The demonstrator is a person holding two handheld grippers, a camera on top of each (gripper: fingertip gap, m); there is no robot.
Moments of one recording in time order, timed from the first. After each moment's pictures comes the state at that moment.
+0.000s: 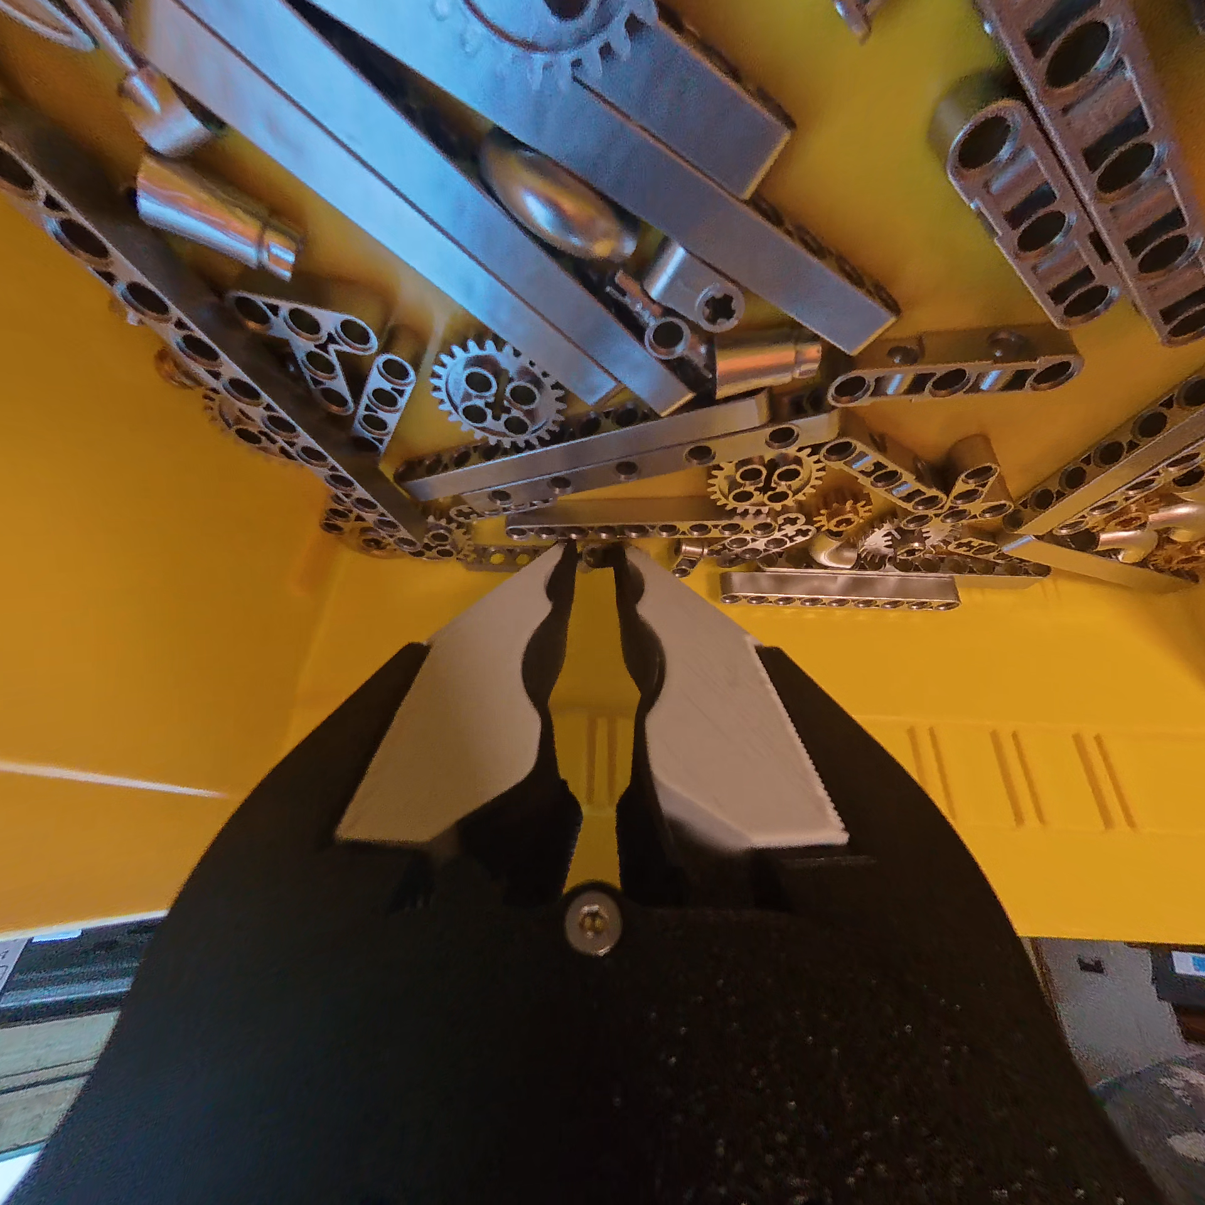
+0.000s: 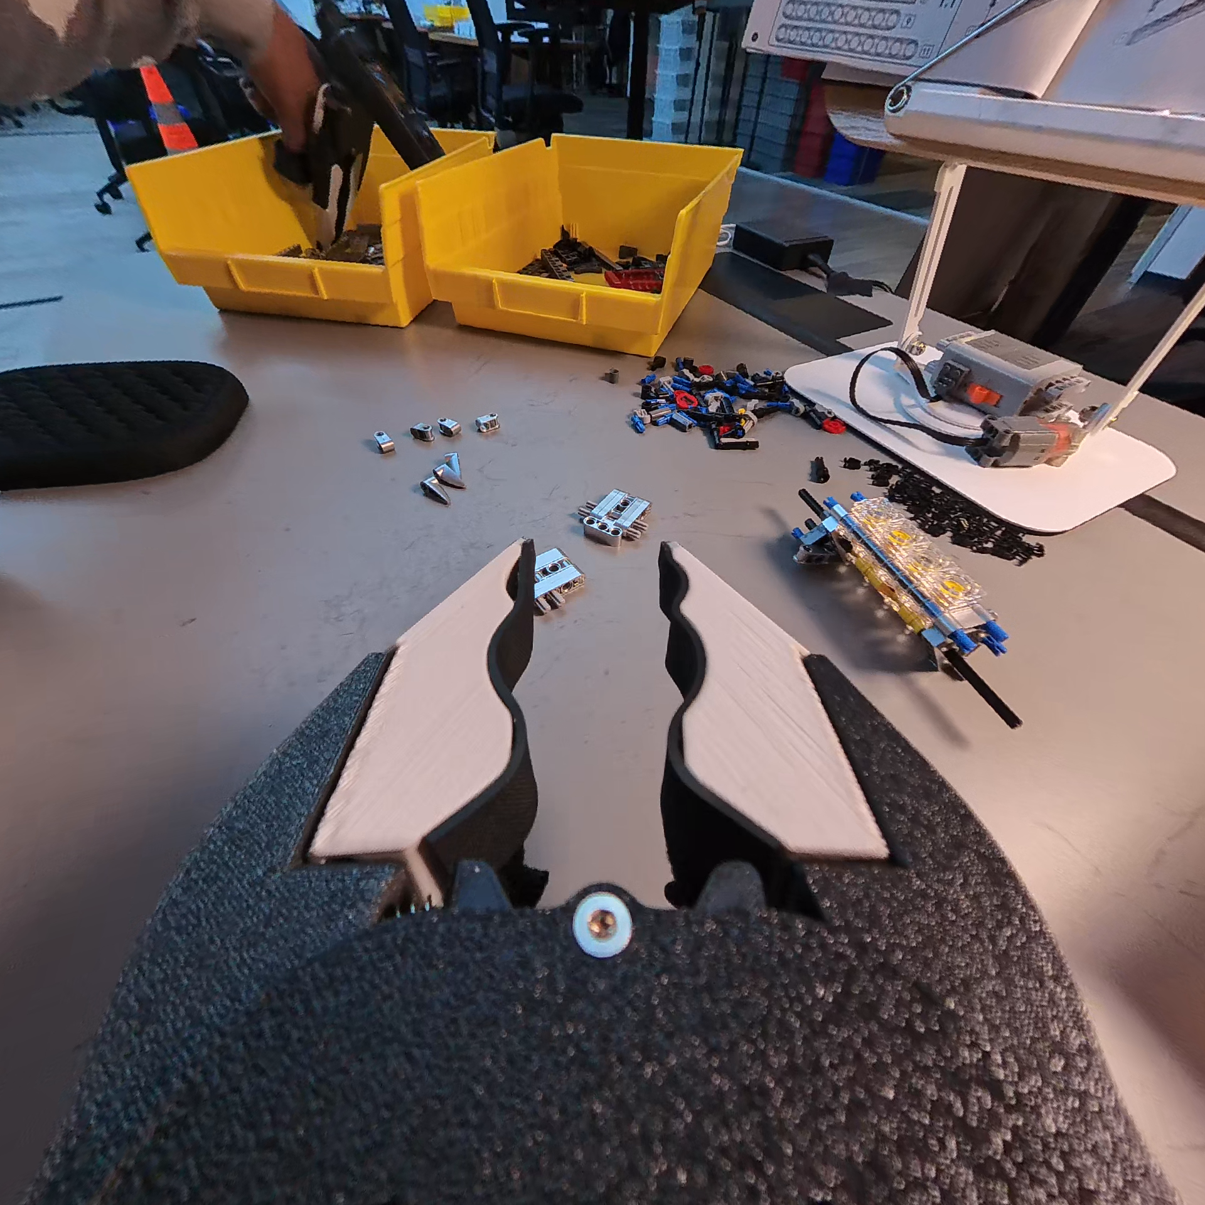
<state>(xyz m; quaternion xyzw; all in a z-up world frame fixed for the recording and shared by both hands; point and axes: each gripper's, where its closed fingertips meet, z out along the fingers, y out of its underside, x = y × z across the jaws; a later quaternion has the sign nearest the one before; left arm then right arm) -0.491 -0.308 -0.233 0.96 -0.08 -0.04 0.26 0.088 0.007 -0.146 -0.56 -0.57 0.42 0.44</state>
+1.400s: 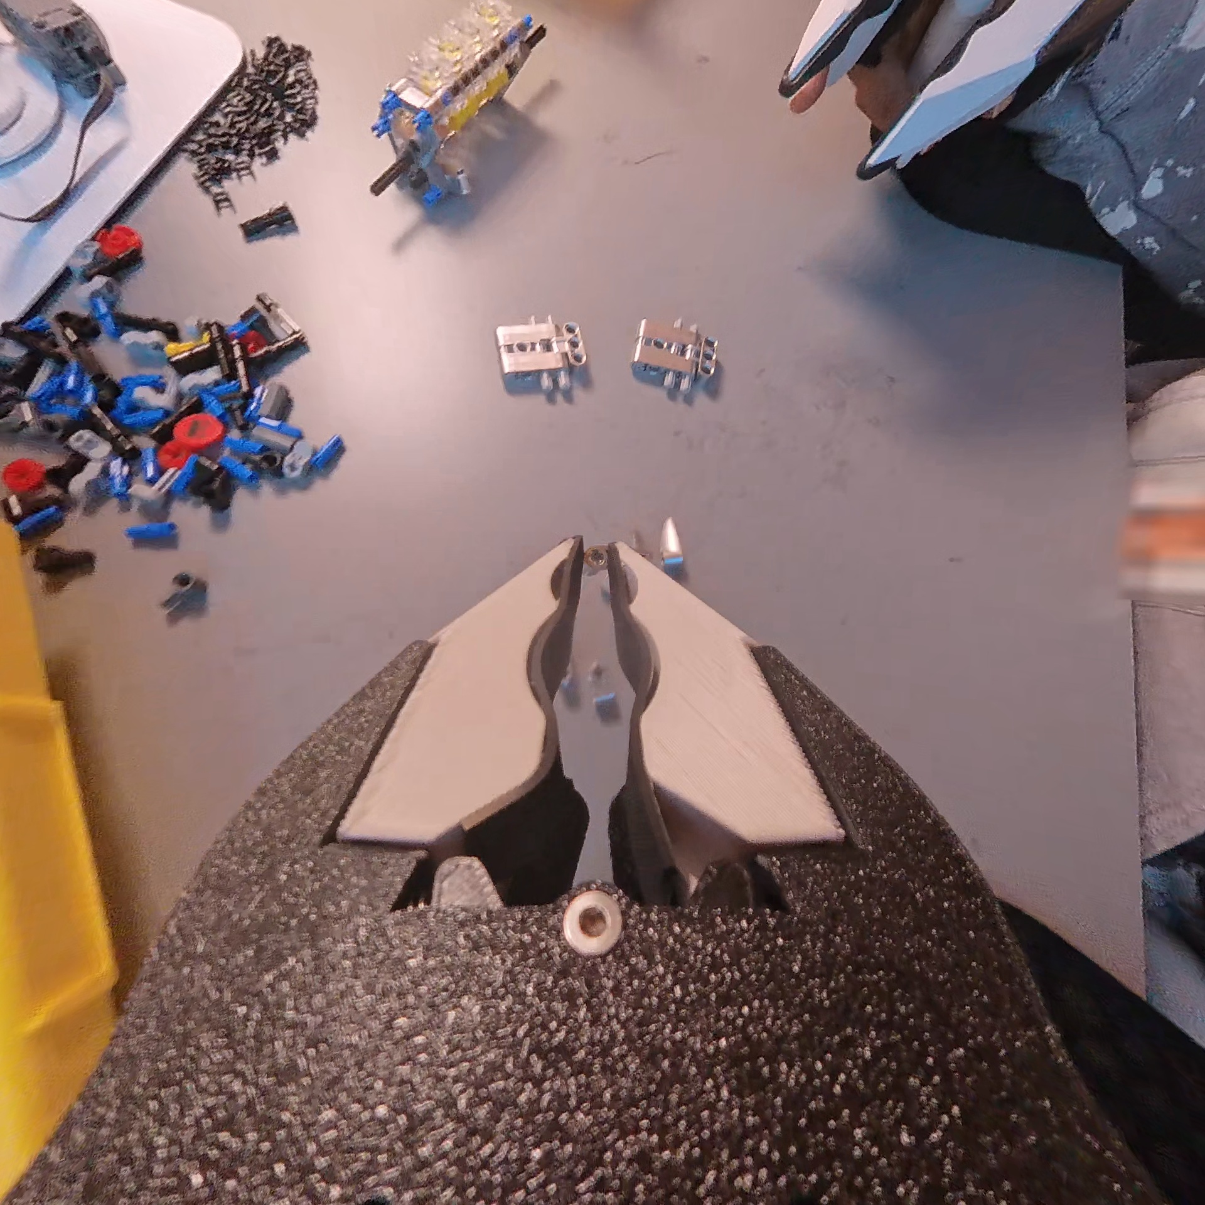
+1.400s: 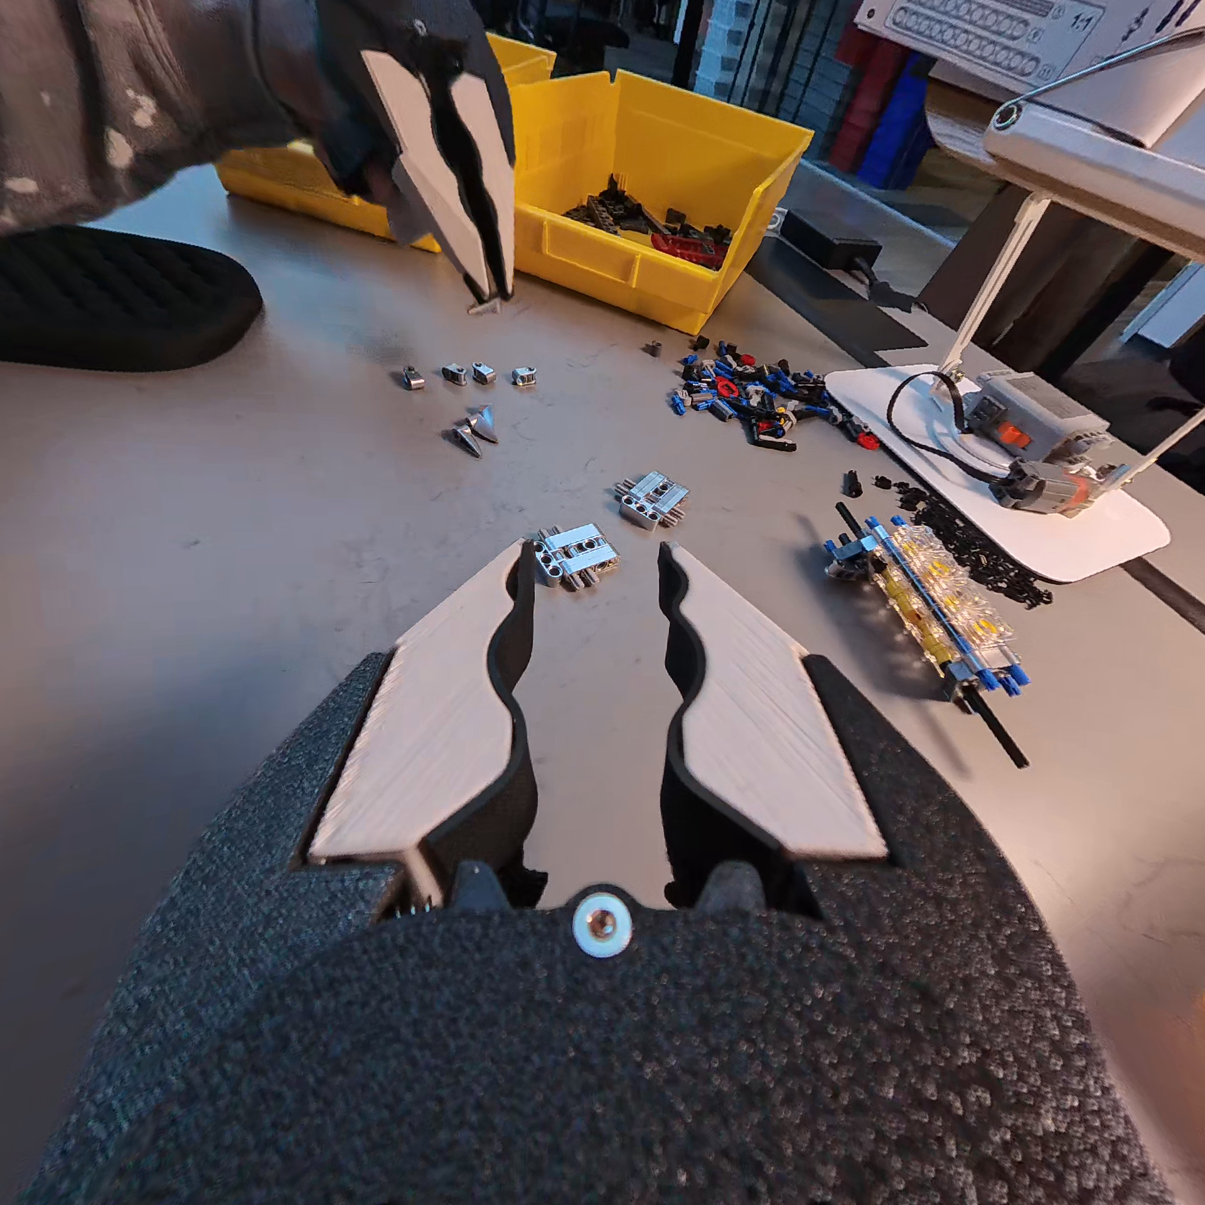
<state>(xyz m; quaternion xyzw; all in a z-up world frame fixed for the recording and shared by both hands) -0.089 -0.079 -0.174 0.85 -0.32 0.21 -0.36 0.086 -0.017 -0.155 -0.52 -0.63 0.37 0.45</state>
